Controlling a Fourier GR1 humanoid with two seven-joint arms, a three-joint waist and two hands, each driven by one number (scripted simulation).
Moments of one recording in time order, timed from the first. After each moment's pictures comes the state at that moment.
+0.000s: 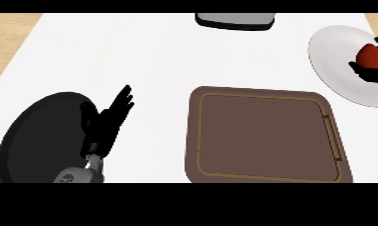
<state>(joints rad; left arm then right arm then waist) -0.06 0.10 -0.13 -1.41 0.11 0.04 0.21 -0.74 -0.66 -0.36 -0.32 0.35 -0.26 -0.58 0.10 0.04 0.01</state>
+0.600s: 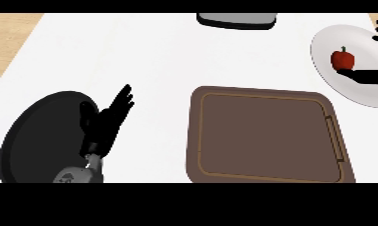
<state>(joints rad) -0.06 0.10 -0.13 -1.41 0.11 0.03 0.21 -0.80 -0.65 -0.40 -0.20 0.31 -0.08 -0.68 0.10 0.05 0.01</state>
